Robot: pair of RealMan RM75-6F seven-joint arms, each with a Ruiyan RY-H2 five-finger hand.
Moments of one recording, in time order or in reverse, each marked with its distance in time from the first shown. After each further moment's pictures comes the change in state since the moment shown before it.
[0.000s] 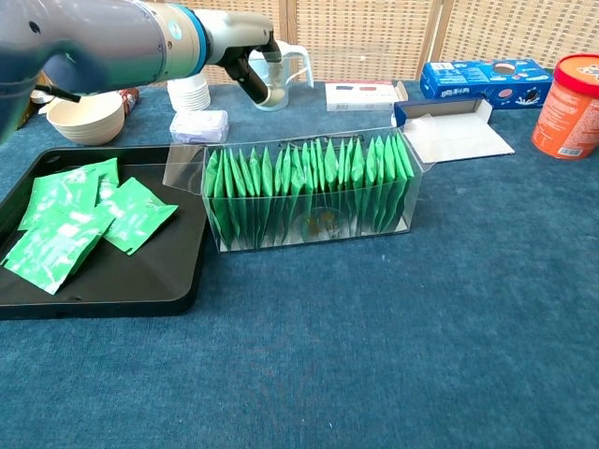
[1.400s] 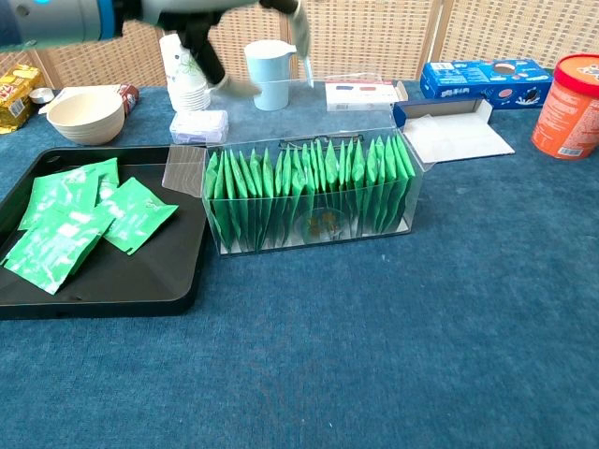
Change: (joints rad) left arm 0.136 0.301 0.176 -0.244 0.805 -0.052 -0.339; right arm -0.019 0.005 -0.005 -0.019 -0.021 0.032 -0.003
